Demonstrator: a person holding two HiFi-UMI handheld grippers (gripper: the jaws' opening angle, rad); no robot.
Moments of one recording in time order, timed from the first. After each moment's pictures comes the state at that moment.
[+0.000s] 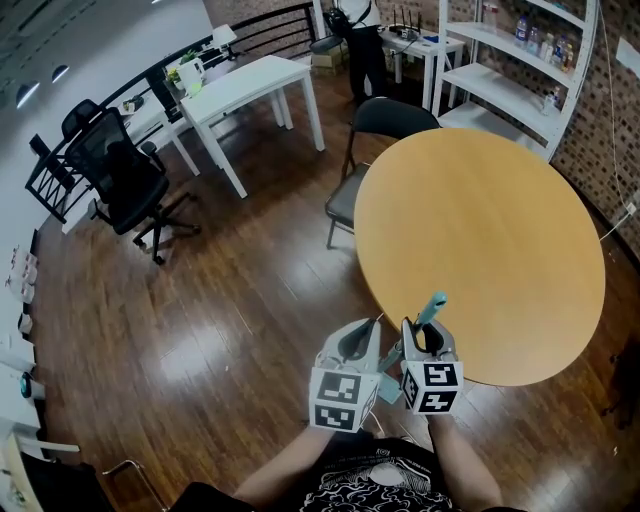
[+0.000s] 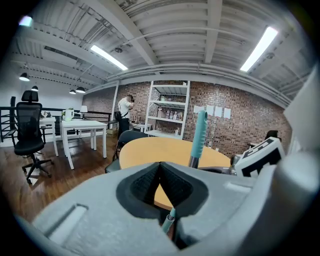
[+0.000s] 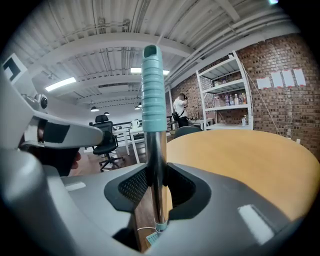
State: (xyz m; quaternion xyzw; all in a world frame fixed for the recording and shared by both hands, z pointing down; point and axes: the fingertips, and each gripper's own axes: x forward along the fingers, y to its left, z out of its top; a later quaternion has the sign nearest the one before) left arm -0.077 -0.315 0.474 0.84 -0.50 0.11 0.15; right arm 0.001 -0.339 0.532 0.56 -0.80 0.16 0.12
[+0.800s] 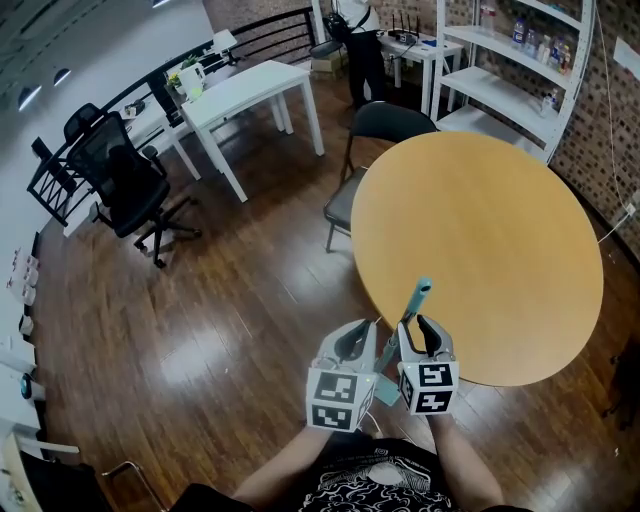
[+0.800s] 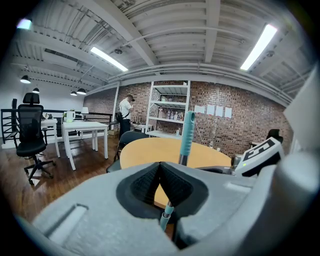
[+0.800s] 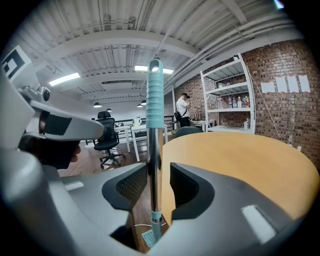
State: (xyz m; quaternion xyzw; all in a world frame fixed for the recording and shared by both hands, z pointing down) left arm -0.073 -0.312 0.473 0.84 -0.51 0.11 0.15; right arm 0.005 -0.334 0.534 0.56 -0.81 0.15 0.14
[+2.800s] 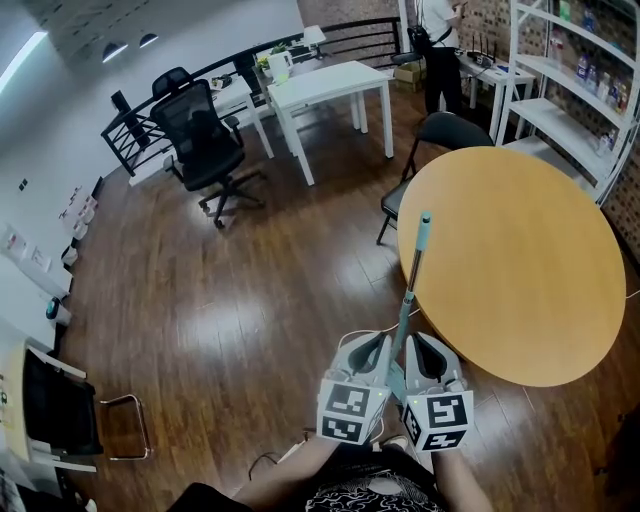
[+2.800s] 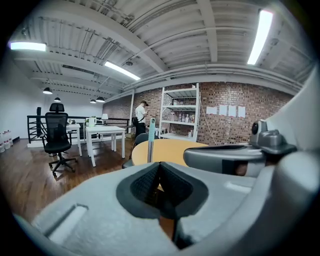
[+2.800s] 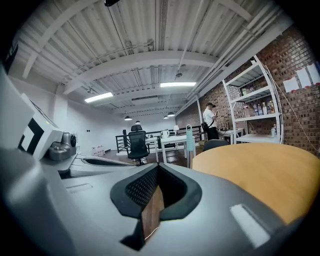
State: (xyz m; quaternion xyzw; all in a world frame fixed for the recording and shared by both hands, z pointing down) left arm -0.049 -0.164 0.453 0.78 -0.60 0.10 0.14; right arm -0.007 -0.172 0.435 0.42 -0.90 0.10 0.08
